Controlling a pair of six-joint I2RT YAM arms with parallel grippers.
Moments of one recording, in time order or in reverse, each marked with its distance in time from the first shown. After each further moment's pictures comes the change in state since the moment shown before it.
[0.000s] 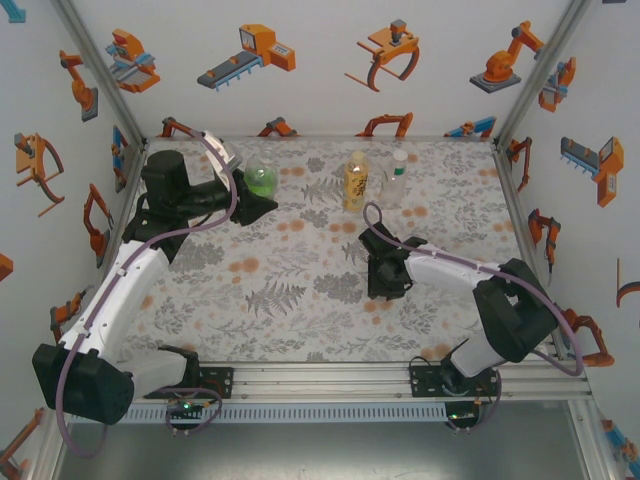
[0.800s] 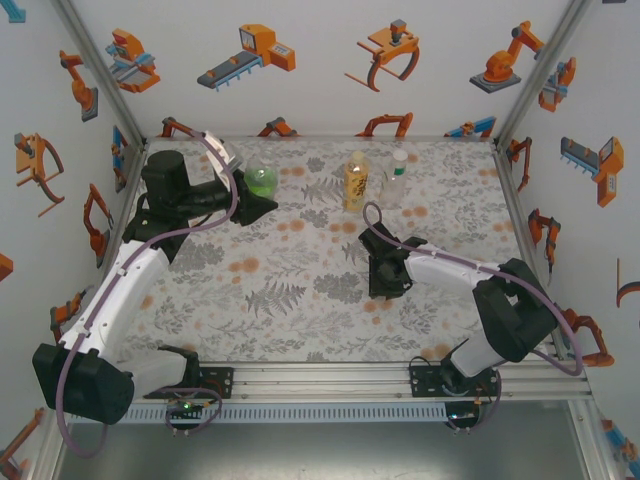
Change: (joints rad) left arm -0.002 0.000 -0.001 -0.002 0.001 0.023; right arm 0.000 0.001 0.000 0.004 0.005 -0.006
